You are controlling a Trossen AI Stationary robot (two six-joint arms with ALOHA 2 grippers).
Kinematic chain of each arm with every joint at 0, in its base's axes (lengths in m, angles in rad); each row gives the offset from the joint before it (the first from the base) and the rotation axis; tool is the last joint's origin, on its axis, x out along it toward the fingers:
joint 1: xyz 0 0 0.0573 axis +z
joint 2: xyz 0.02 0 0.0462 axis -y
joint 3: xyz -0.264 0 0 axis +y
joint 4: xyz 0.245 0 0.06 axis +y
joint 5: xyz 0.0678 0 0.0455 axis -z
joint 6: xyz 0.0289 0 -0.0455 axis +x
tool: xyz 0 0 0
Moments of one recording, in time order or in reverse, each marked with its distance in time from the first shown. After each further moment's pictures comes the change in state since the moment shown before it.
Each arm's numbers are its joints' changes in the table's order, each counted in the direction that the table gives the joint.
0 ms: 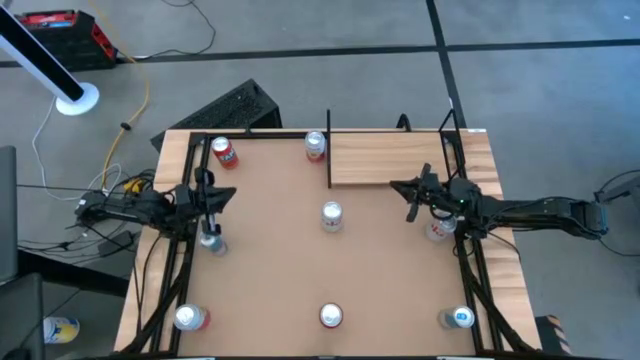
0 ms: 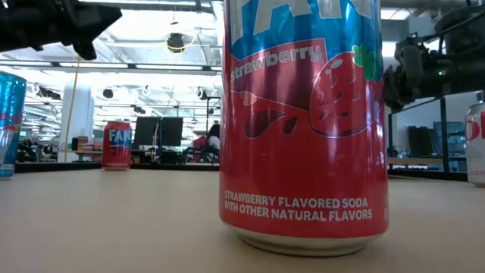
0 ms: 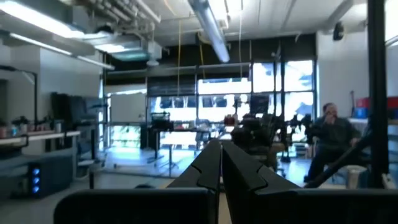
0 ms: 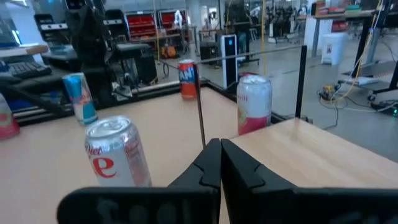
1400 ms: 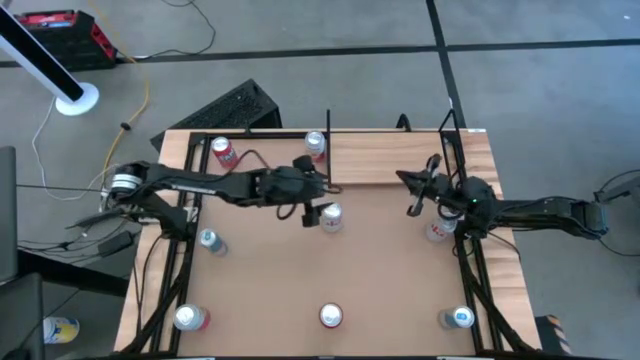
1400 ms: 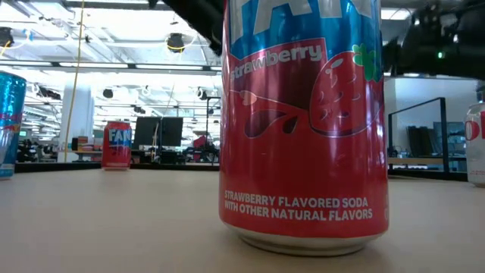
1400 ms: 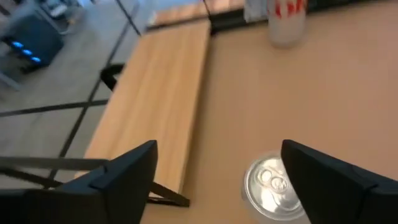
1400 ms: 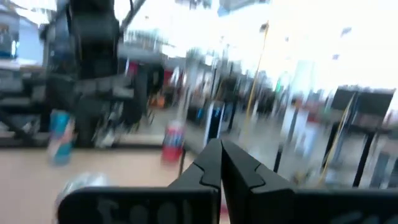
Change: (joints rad) left arm 0.208 -1.526 -1.174 0.644 0.143 0.022; right arm 0.000 0.000 -0.012 -0.323 -0.003 -0.352
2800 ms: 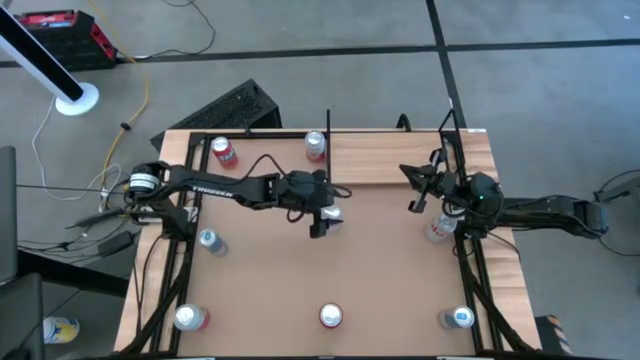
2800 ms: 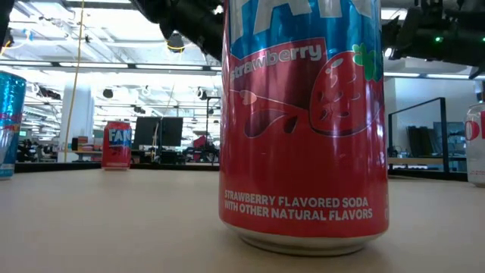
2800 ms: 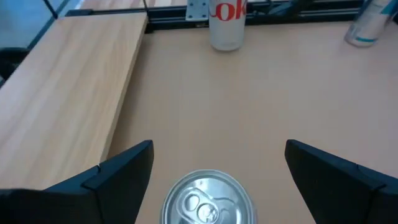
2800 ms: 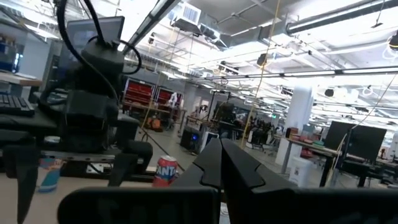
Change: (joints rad) left arm 0.040 -0.109 0.063 -0.202 0.280 -0.172; right arm 0.008 0.000 -0.072 0.012 -0.028 -0.049
